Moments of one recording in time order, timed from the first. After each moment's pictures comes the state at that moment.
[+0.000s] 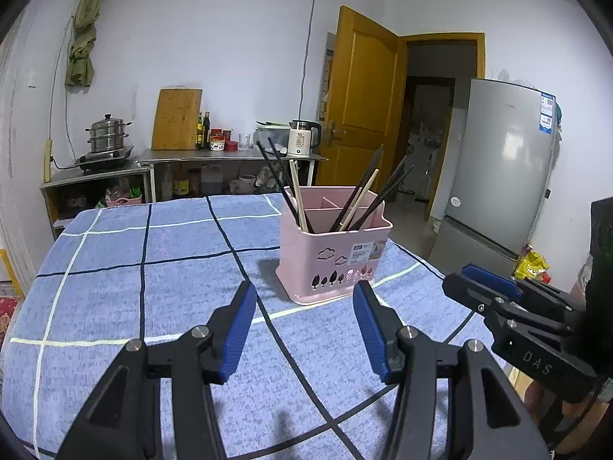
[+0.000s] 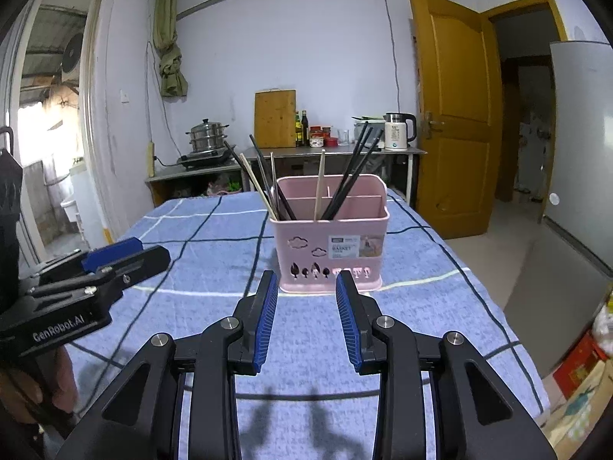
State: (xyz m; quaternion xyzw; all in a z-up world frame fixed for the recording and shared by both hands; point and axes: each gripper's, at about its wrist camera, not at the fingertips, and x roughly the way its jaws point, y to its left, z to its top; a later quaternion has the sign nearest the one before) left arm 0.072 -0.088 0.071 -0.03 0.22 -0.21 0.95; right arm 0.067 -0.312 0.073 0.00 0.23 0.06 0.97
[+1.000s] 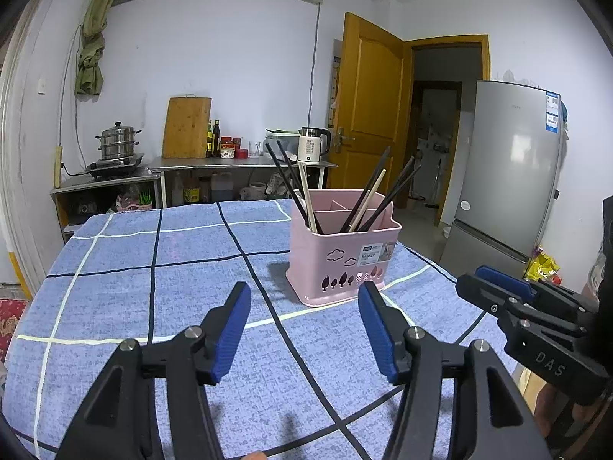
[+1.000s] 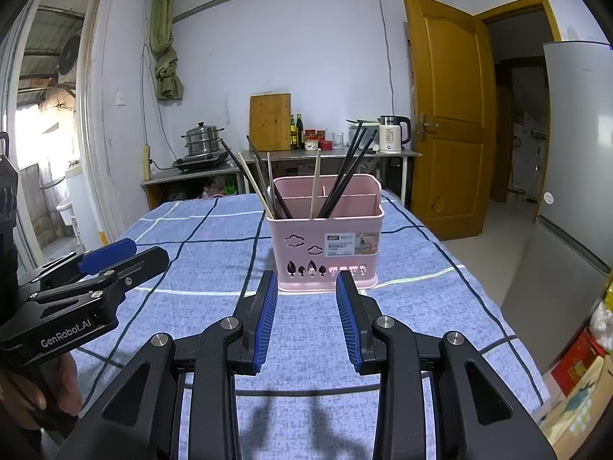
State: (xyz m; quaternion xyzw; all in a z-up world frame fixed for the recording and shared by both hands) left arm 0.064 -0.091 0.065 -0.02 0.20 -0.19 0.96; right arm 0.058 -0.309 0.070 0.01 0.22 0.05 0.97
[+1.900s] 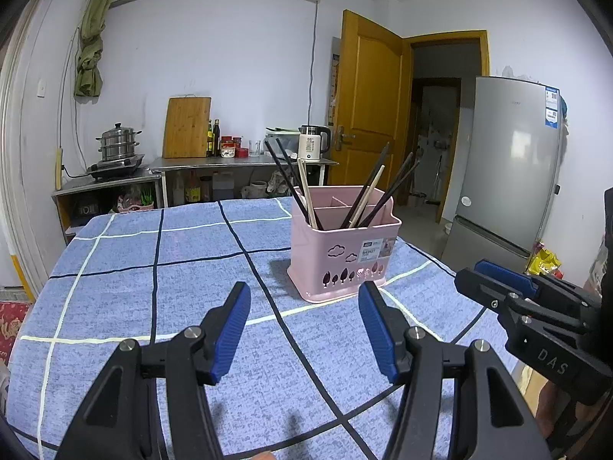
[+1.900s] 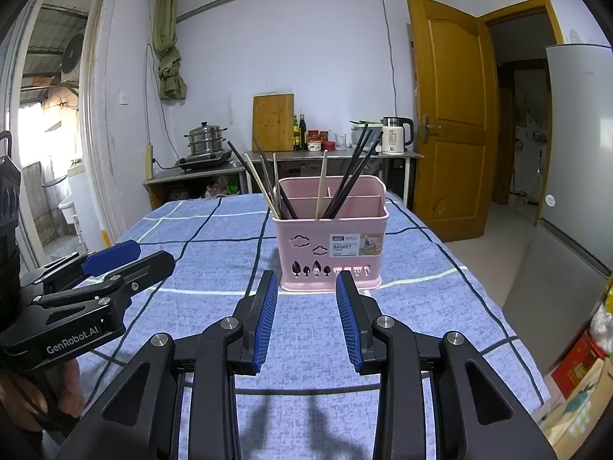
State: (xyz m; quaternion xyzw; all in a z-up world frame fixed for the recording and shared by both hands) left arm 0.058 -0.093 0.063 -0.01 0.21 -0.18 0.96; right arm 0.053 -0.302 0.070 0.00 0.22 0.05 0.97
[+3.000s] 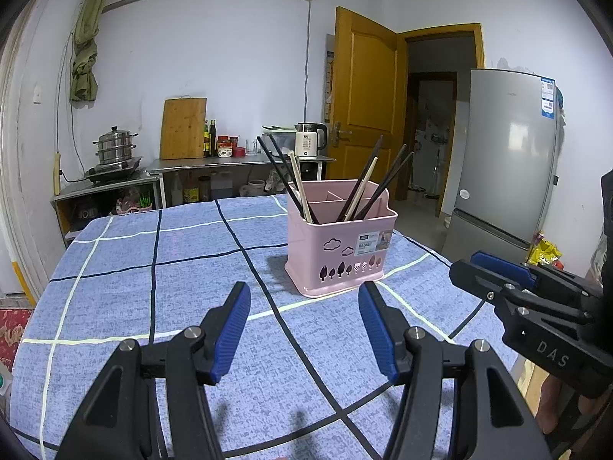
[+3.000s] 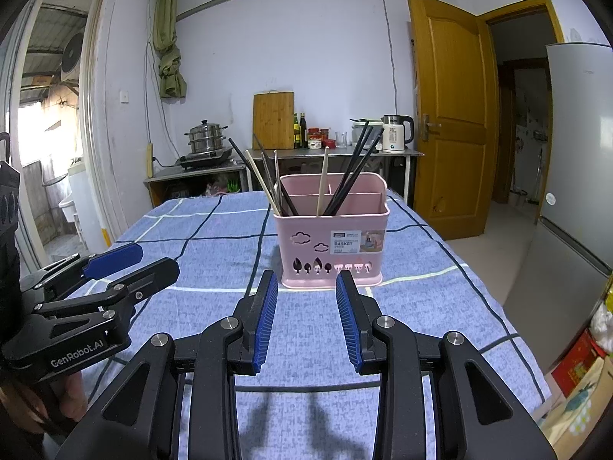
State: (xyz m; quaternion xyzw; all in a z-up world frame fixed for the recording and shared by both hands) left arm 0.054 -0.096 0.060 0.00 0.21 -0.19 0.96; right arm 0.050 -0.299 0.068 0.00 0.22 0.05 0.97
